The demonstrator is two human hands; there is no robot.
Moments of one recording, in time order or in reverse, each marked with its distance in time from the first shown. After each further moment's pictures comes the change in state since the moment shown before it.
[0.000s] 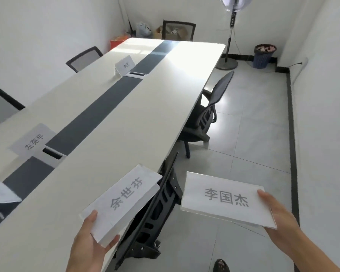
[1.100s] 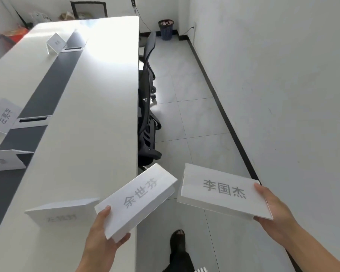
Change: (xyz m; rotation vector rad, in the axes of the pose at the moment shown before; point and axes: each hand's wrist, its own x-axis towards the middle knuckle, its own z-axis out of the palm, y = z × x) left_hand -0.160 -0.035 -0.467 0.374 -0.489 -0.219; right_hand -0.538 0.414 0.117 0.308 0.436 0.015
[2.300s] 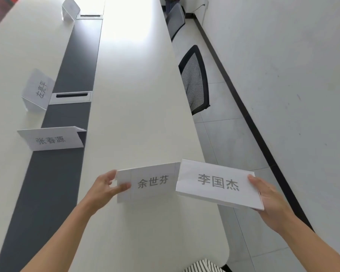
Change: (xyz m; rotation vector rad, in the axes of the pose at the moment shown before) left_hand 0.175 0.169 -0.292 0.879 -0.409 0.245; right_hand -0.053 0.148 0.278 -0.203 0.060 -0.085
